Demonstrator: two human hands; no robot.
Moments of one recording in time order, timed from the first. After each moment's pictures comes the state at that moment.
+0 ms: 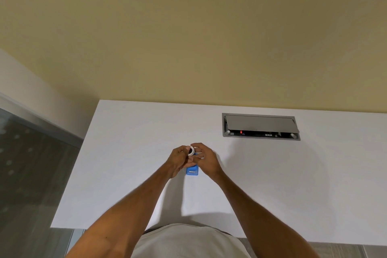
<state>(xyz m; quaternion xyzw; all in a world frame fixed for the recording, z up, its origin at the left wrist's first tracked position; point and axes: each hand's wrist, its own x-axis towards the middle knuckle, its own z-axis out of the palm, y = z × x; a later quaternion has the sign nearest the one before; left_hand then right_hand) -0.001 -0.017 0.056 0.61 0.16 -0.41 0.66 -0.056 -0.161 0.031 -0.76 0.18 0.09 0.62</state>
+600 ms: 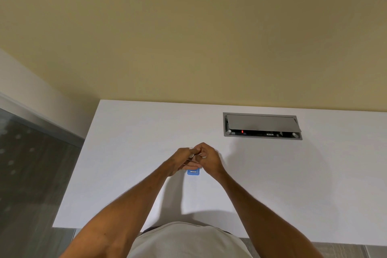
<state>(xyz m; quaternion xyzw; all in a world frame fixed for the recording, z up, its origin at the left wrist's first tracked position) 0.008 -0.020 0.068 0.64 0.13 -0.51 0.56 -0.056 -0.166 0.030 -0.79 0.18 0.09 0.58</state>
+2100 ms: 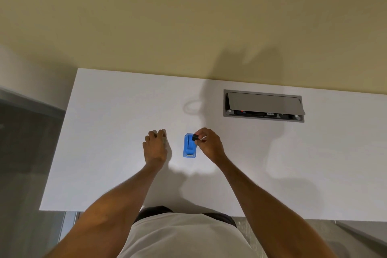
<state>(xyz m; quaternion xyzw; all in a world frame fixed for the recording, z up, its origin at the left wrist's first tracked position) 0.010 0.047 -0.030 0.97 -0.01 -0.22 0.11 -0.034 -0.171 -0.003 -0.89 0.21 0.17 0.37</state>
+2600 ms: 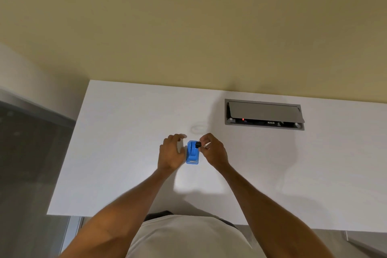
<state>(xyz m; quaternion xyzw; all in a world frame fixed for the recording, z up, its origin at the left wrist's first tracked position) -0.003 0.018 0.004 0.92 -0.07 -0.21 0.32 -0.046 -0.172 0.018 -0.90 0.20 0.11 0.37</state>
